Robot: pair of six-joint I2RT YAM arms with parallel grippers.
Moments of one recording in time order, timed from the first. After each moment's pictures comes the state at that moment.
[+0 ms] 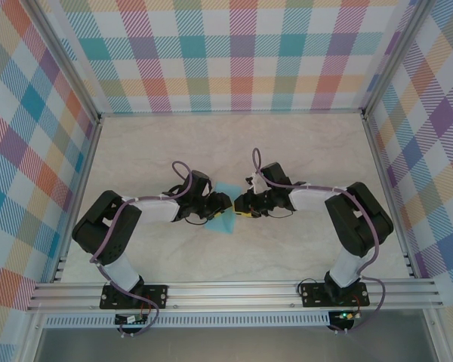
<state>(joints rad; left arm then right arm) -0.60 1.69 0.77 0.07 0.40 -1.03 0.56 1.73 0.85 -0.06 -0.79 0.71</state>
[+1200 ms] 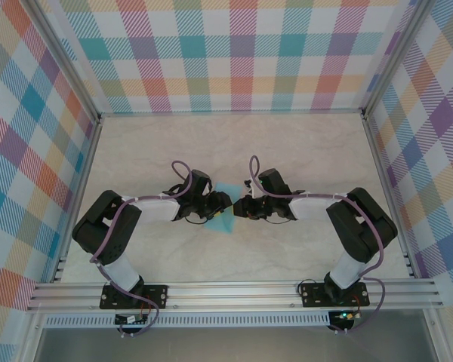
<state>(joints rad) -0.60 1.69 0.78 0.05 0.38 -1.04 0.62 1.68 0.75 0.08 -0.65 0.69</state>
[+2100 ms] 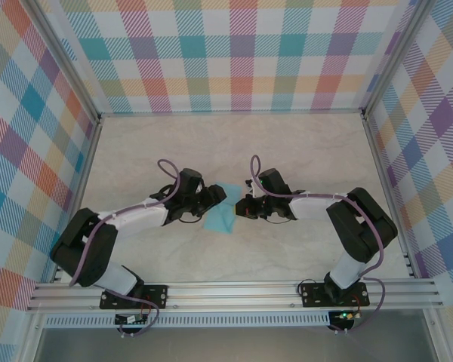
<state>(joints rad) -0.60 1.47 0.73 -0.04 0.21 -1.06 0.62 1.68 0.76 0.08 -0.64 0.73</state>
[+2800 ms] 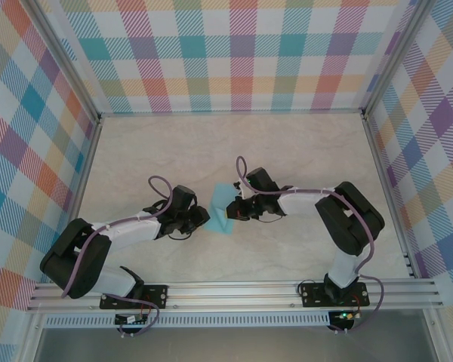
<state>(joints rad) -0.60 1.39 0.56 -0.11 0.16 -1.10 0.68 1.78 0.88 -0.03 -0.65 0.68</state>
